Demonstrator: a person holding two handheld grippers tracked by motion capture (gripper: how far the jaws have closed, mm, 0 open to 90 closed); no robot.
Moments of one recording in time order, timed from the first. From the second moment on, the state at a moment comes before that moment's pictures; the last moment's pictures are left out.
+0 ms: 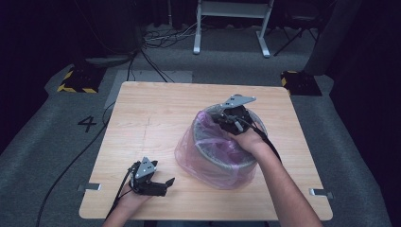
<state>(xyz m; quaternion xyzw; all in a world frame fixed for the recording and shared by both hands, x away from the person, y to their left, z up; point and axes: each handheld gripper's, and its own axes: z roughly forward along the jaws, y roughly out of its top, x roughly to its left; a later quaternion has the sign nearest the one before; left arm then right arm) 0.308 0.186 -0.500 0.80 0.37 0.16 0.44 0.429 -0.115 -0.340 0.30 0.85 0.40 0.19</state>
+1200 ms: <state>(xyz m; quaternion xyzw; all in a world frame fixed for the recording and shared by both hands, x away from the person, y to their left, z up) 0.309 0.187 -0.500 0.80 0.38 0.15 0.45 0.417 -0.099 -0.325 0.26 0.91 0.31 0.10</state>
